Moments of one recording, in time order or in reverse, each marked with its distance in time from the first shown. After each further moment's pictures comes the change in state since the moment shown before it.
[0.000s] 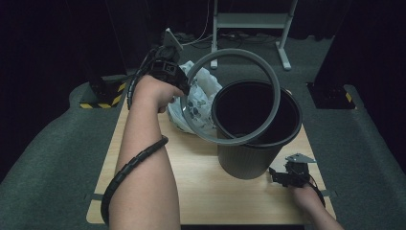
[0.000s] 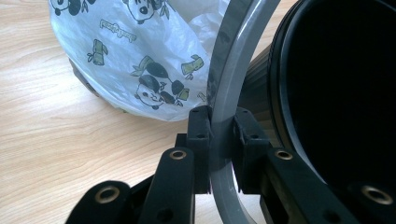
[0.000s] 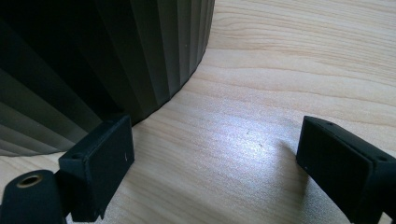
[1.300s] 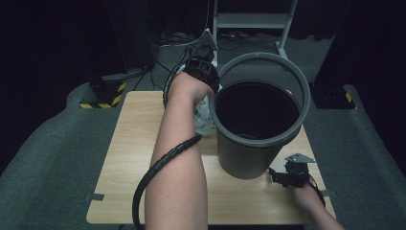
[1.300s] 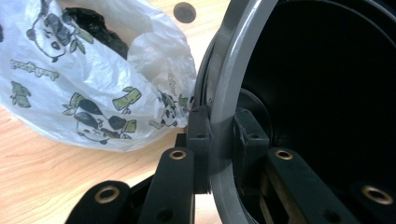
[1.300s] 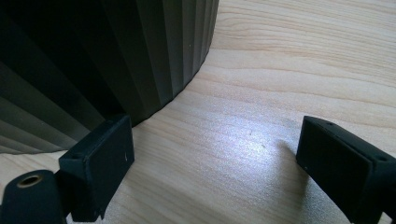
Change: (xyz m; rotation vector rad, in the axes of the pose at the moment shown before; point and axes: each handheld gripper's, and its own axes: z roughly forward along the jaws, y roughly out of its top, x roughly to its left) left arm -0.059 0.026 0.040 0.017 -0.017 0.105; right arm 0.000 0.000 0.000 -0.001 0.010 -0.011
